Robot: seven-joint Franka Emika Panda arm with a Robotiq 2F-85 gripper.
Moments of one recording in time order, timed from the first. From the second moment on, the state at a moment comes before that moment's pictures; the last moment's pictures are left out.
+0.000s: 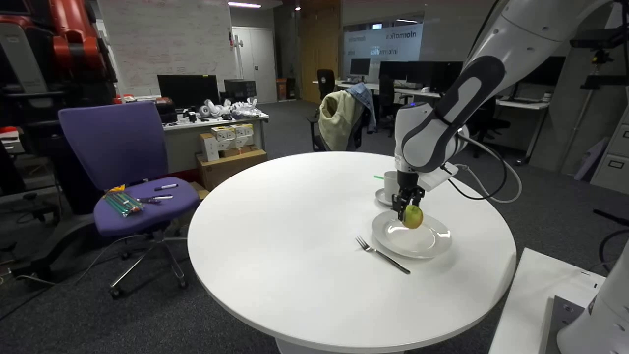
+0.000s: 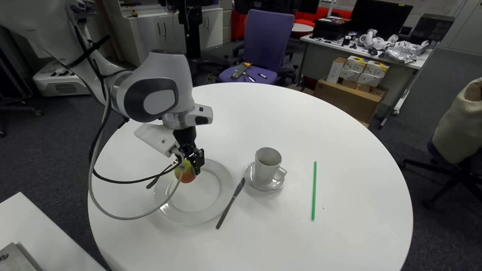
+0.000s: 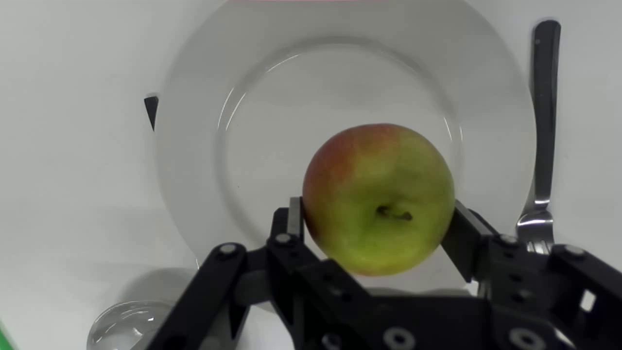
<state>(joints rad) -0.08 0.20 -0.16 -2.45 -0.16 2.62 0.04</state>
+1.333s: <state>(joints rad) -0.08 0.40 -0.16 -2.30 -0.15 2.61 0.04</state>
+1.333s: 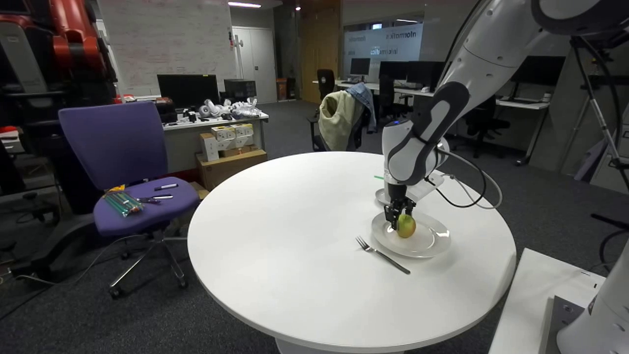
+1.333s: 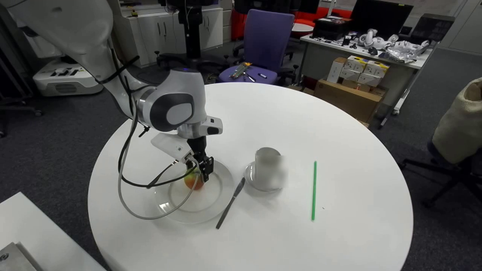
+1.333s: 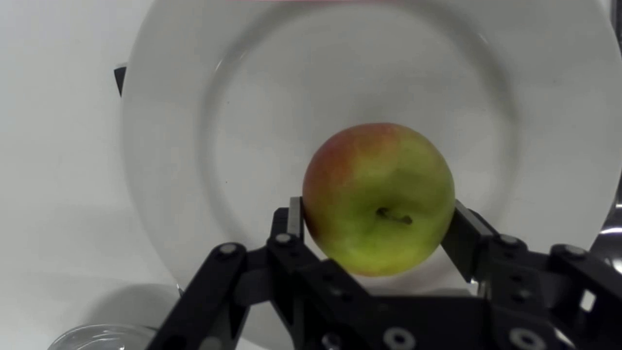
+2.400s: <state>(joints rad) -0.07 0.39 -0.16 -2.30 -0.16 2.61 0.04</state>
